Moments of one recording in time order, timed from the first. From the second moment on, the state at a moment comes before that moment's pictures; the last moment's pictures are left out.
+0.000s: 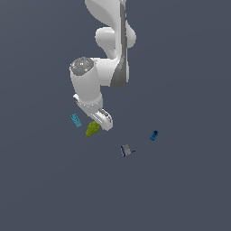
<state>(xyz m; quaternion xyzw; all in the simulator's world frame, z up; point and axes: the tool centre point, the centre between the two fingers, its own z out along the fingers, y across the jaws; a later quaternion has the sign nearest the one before) -0.027 -0.092 0.146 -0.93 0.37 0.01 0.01</state>
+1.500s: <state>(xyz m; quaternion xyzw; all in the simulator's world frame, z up) -0.062 -0.136 0.061 -0.85 0.53 0.00 0.00</state>
